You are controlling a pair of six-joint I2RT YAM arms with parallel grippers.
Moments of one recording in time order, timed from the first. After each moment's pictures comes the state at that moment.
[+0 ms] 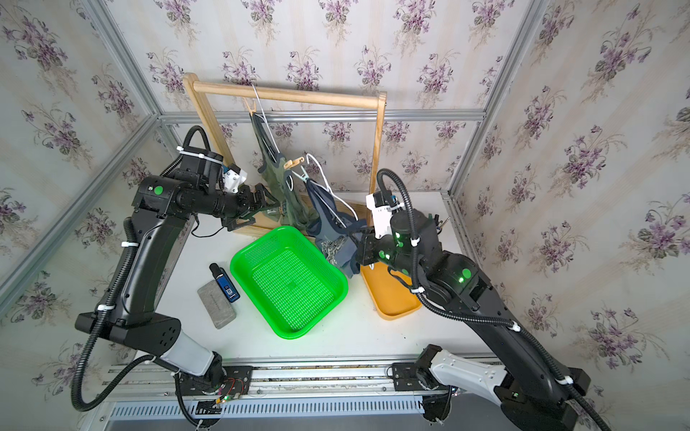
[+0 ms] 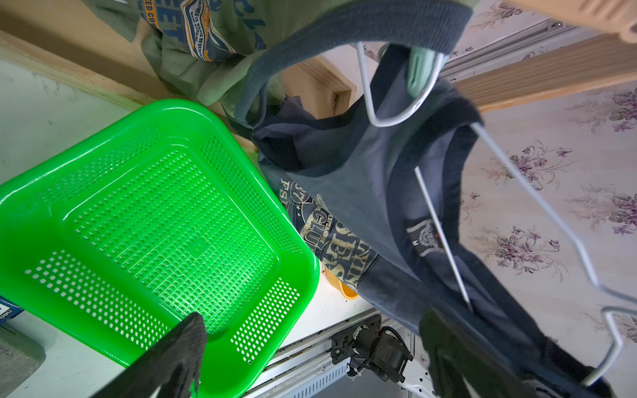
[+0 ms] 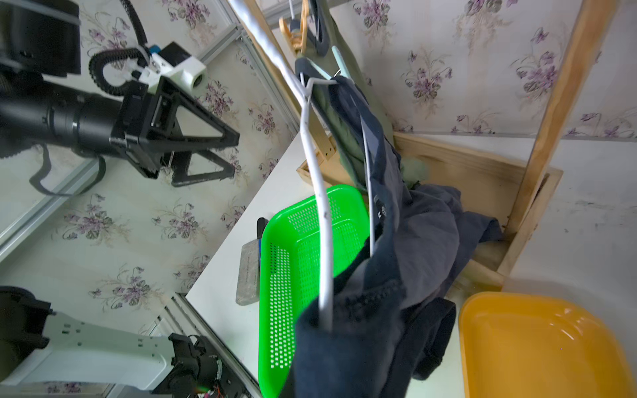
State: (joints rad) left arm -0.26 1.60 2.10 -1.39 0.39 -0.62; right arm 0.83 1.02 1.39 -0.78 0.03 0.48
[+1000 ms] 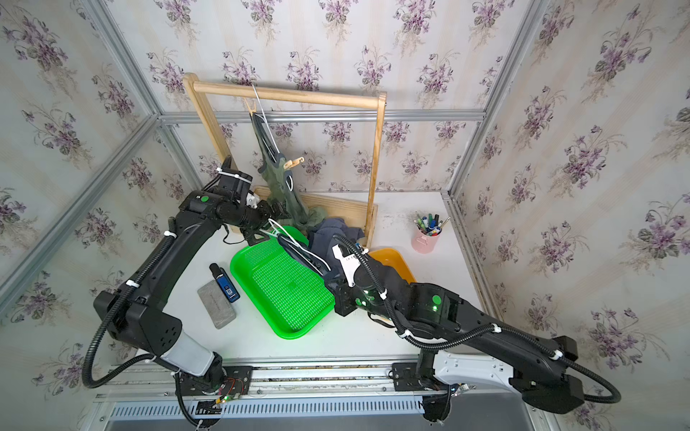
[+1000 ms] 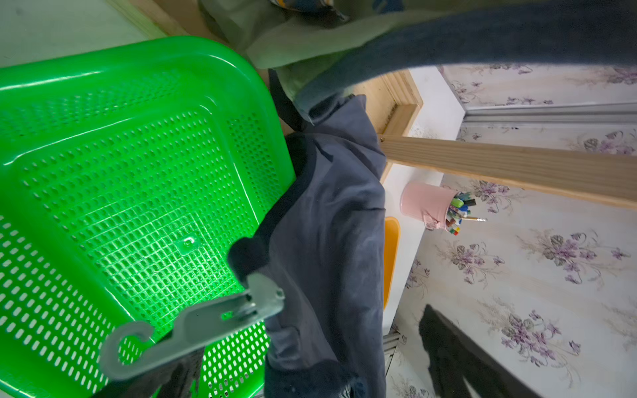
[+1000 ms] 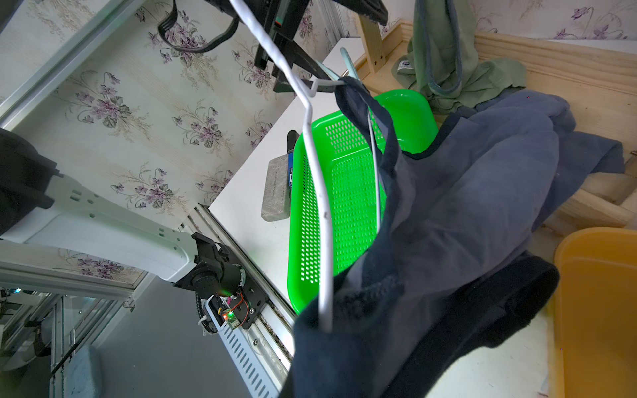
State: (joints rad) left arm -0.27 1.61 1.71 -1.11 0.33 -0.88; right arm 1.21 0.97 1.16 -0.71 0.18 0.59
